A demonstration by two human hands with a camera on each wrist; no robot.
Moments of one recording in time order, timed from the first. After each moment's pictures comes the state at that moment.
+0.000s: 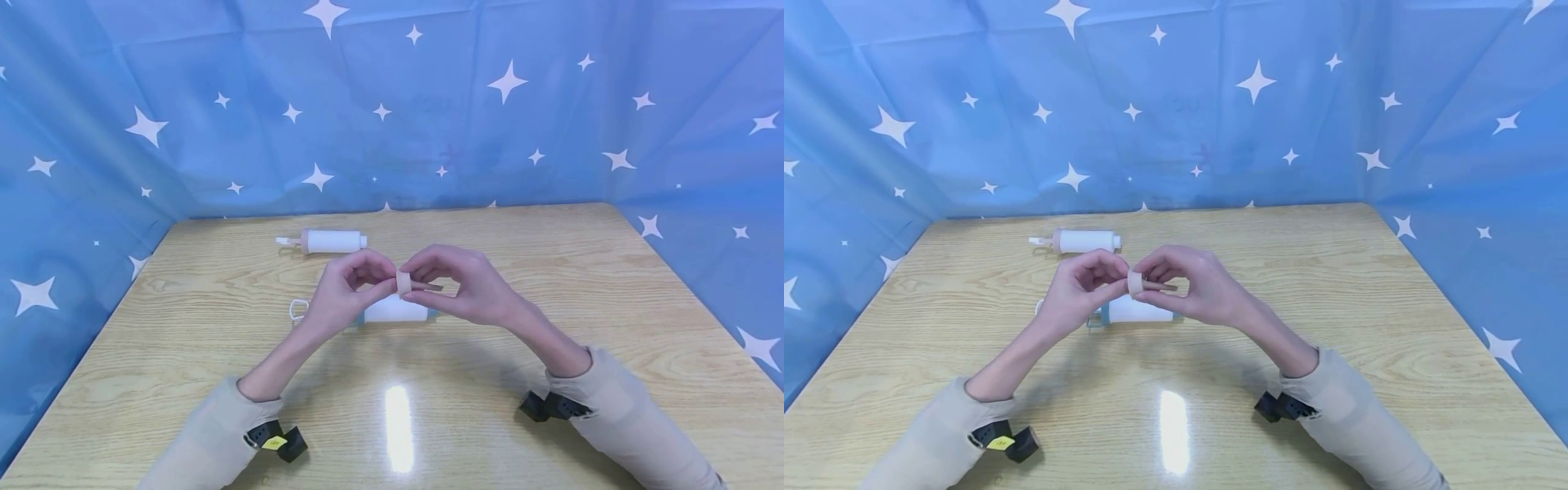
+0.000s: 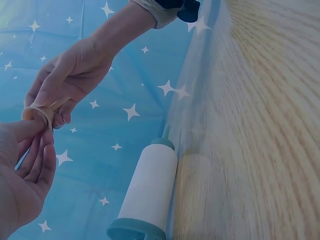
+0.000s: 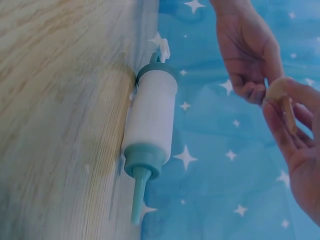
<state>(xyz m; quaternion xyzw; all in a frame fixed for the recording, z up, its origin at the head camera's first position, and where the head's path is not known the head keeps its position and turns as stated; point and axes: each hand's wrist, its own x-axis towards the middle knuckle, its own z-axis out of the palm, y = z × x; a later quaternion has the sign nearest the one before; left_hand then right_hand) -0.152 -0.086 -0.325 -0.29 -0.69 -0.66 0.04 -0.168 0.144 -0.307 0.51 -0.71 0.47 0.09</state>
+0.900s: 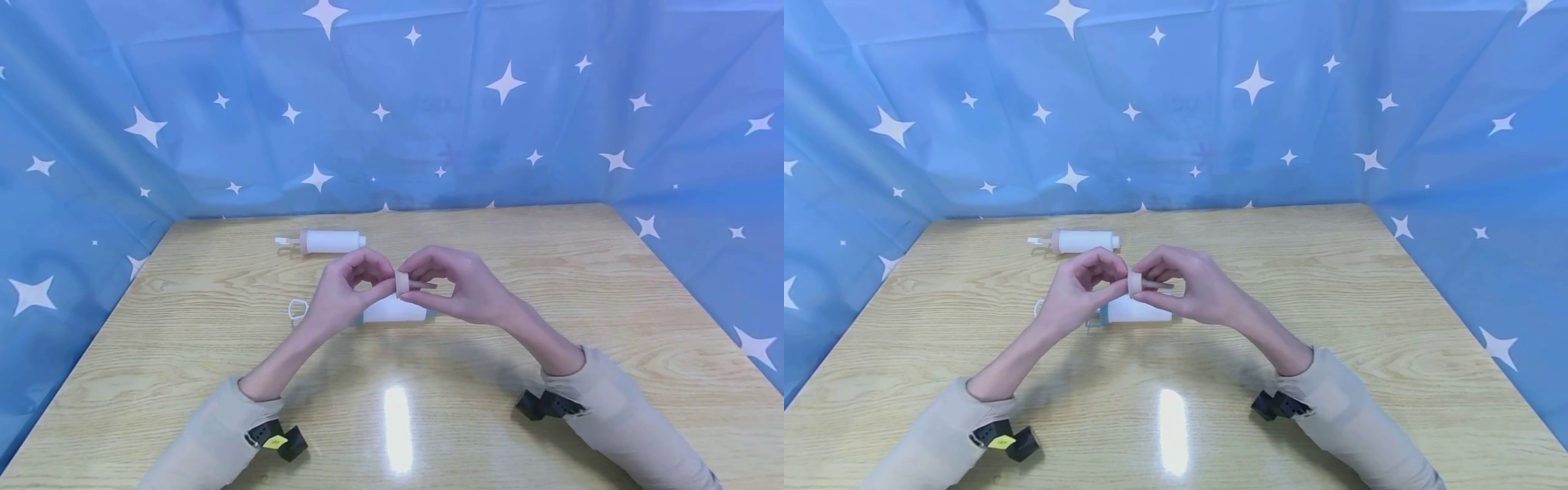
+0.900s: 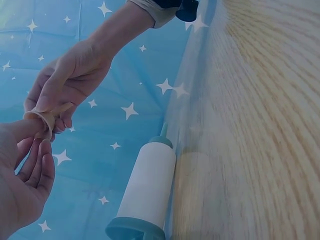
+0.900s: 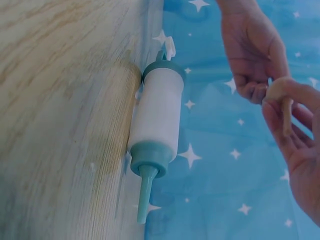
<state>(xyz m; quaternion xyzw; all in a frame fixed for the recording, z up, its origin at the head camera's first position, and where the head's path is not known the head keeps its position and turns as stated) -0.152 -0.085 -0.325 -0.28 -0.70 -0.65 0.05 -0.170 0.142 -0.311 0.50 -0.72 0.46 0.08</state>
